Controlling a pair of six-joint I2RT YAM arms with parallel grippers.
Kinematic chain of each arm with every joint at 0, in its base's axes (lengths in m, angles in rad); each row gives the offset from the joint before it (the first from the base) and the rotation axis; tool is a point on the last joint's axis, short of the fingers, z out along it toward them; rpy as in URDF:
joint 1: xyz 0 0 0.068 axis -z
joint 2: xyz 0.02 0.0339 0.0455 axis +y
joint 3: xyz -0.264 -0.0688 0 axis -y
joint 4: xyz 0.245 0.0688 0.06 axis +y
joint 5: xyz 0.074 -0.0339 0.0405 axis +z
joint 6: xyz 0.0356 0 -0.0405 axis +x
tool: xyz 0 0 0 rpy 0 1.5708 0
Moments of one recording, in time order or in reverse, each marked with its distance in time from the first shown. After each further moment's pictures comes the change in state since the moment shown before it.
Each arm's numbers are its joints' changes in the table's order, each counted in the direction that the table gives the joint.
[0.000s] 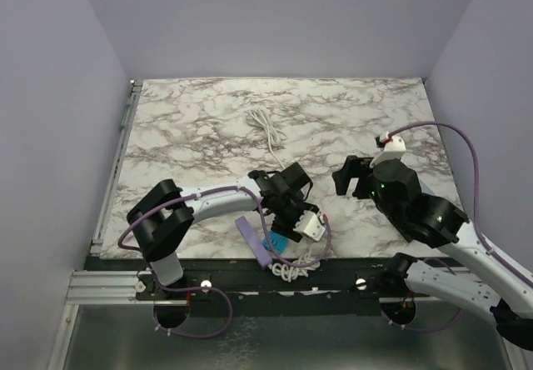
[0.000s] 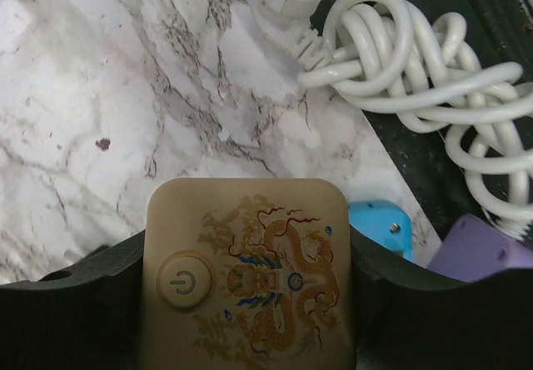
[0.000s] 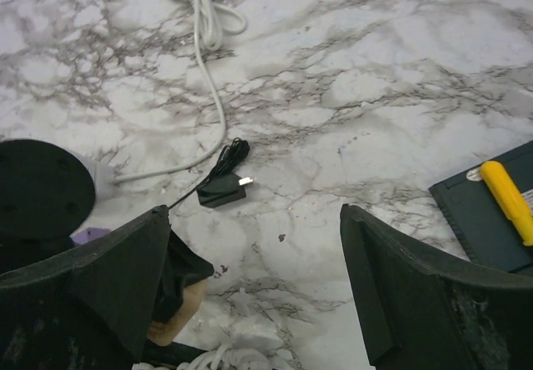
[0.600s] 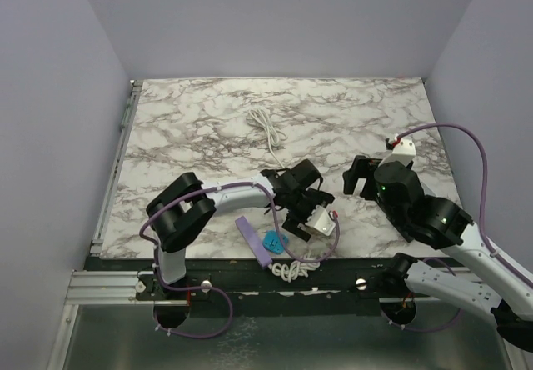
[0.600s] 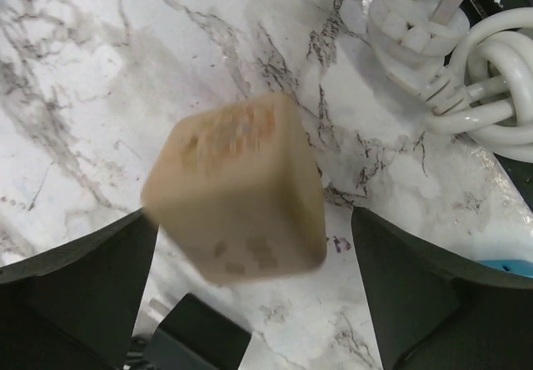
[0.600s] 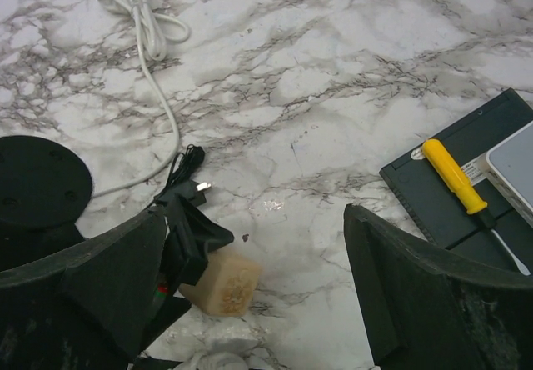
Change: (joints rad) left arm 0.010 0.198 0.088 -0.196 0.007 0.061; right arm 0.000 -0.012 0.054 0.134 -0.168 0.068
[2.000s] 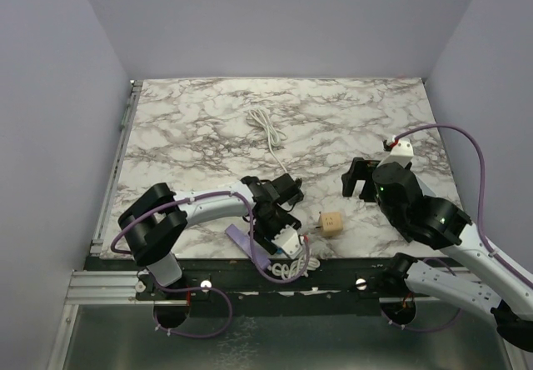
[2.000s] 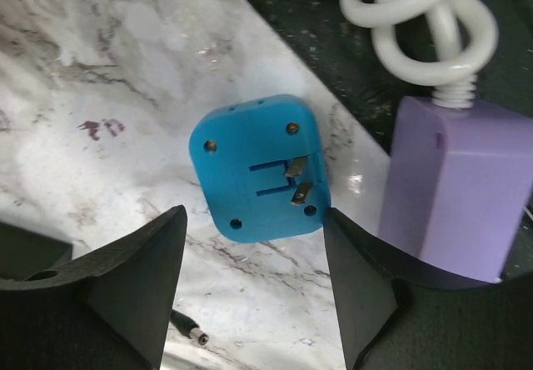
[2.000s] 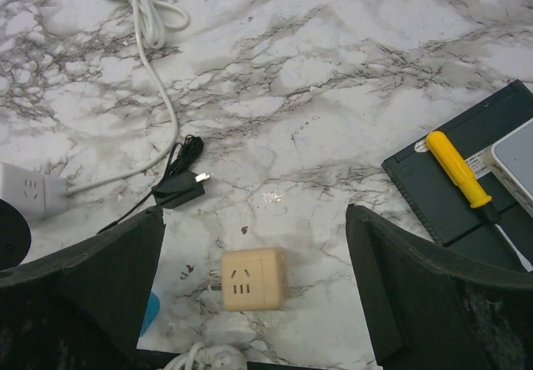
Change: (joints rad) left arm -0.001 -0.212 -0.179 0.388 0.120 0.225; right arm 0.000 0.000 -0.023 0.010 0.018 0.006
